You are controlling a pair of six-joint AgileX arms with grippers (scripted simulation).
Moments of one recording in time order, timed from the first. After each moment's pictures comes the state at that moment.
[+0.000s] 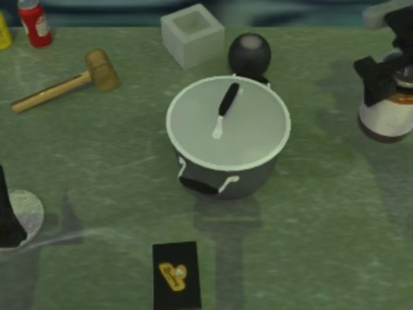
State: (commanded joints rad) left arm 0.00 0.00 0.00 0.00 0.00 0.00; right arm 0.13 2.06 1.82 -1.17 -0.05 -0.28
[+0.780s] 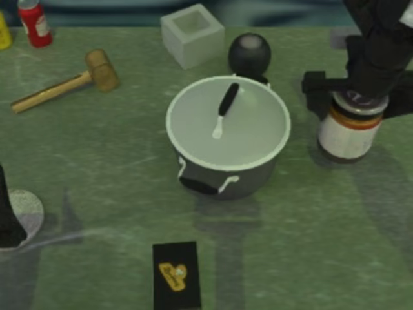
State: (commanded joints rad) left arm 0.00 0.00 0.00 0.00 0.00 0.00; right arm 0.30 2.02 1.65 -1.01 0.06 0.31
